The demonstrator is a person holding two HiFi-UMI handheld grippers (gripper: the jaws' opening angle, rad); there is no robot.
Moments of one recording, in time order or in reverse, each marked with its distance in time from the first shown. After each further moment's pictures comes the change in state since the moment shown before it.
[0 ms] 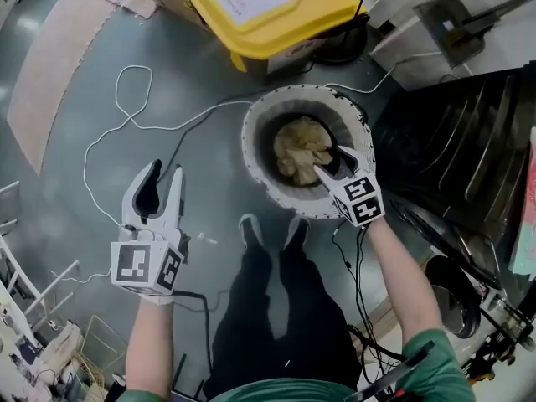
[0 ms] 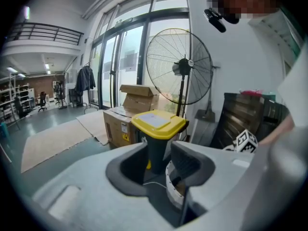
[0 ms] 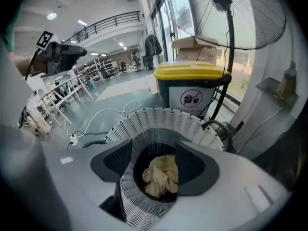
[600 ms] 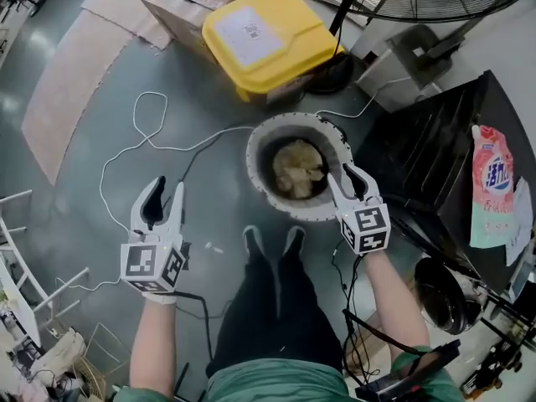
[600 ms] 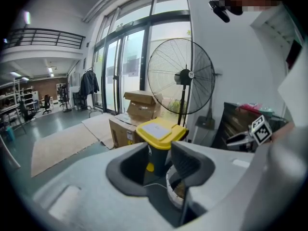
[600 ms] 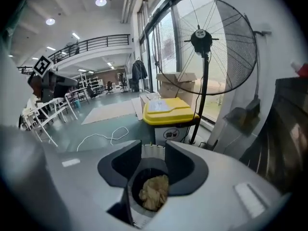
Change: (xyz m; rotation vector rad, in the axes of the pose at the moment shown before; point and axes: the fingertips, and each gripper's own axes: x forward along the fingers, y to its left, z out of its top) left arm -0.083 -0.008 0.097 0.004 0.005 0.037; right arm -0.183 0.016 0.118 0.077 -0.255 -0.187
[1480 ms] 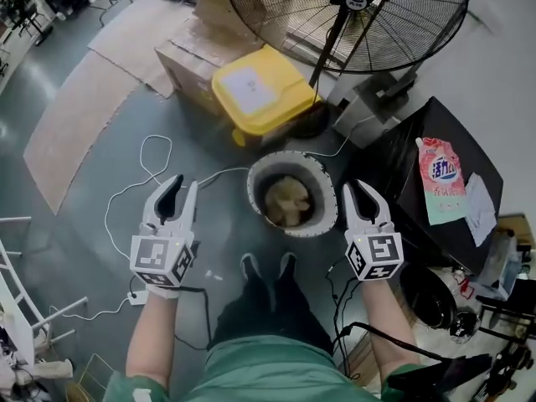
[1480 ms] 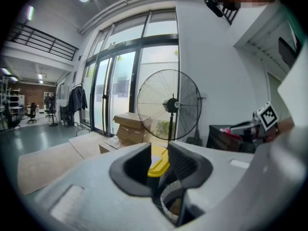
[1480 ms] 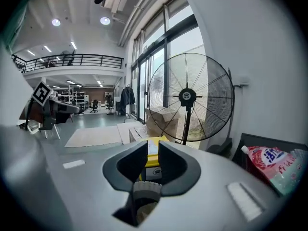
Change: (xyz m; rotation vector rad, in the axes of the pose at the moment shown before) left arm -0.108 -0.007 0.150 0.062 -0.203 -0.150; right arm -0.196 0.067 0.196 0.009 -0.292 -0.218
